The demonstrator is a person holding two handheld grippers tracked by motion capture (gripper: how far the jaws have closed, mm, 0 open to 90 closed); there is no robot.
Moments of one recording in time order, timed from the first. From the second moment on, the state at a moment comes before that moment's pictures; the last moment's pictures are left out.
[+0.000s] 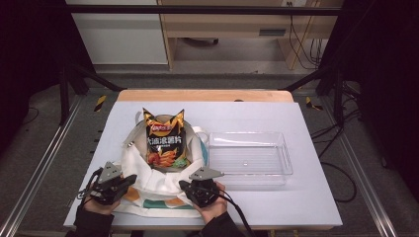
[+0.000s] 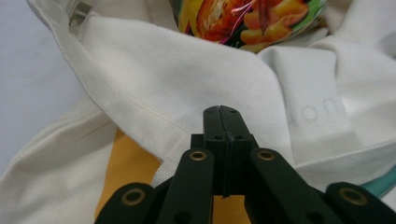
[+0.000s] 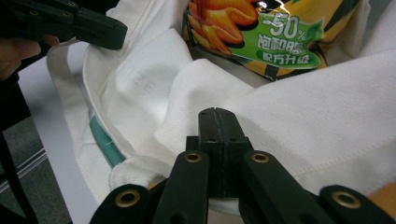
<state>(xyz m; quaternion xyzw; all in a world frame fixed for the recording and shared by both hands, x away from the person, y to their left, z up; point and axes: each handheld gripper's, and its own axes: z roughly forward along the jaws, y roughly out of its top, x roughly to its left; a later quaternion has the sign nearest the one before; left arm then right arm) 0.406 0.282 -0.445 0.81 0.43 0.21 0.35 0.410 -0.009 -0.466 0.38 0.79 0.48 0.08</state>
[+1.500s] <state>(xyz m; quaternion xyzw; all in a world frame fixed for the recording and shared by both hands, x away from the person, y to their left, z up) 0.447 0.294 -0.452 0.80 0.46 0.22 0.31 0.405 -0.013 -0.467 0.39 0.78 0.47 0.15</state>
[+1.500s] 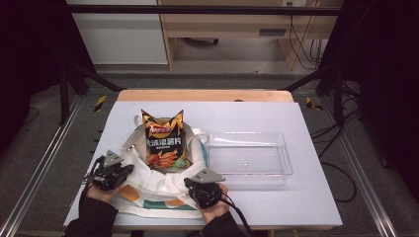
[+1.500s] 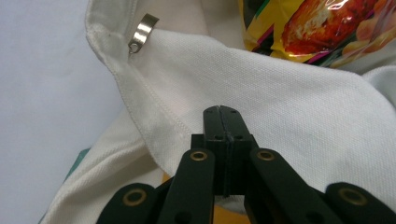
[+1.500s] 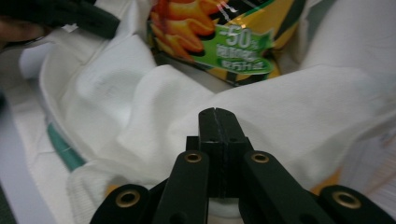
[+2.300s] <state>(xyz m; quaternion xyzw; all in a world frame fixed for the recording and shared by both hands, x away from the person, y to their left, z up) 0.434 0.305 -0.459 0.80 0.48 0.21 0.31 0.401 -0.039 -0.487 0.45 0.77 0.43 0.17</state>
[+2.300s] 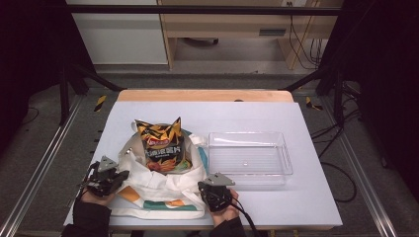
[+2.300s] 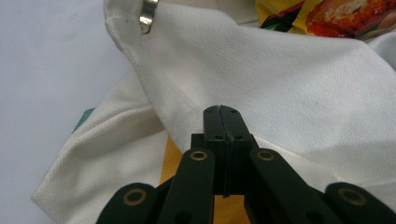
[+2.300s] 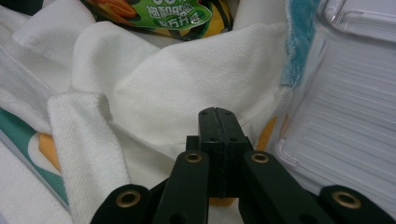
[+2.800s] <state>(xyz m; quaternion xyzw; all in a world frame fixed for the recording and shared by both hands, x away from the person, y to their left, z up) 0.435 0.306 -0.460 0.79 0.48 0.20 0.33 0.402 -0.041 -0.489 0.45 0.76 0.44 0.16</state>
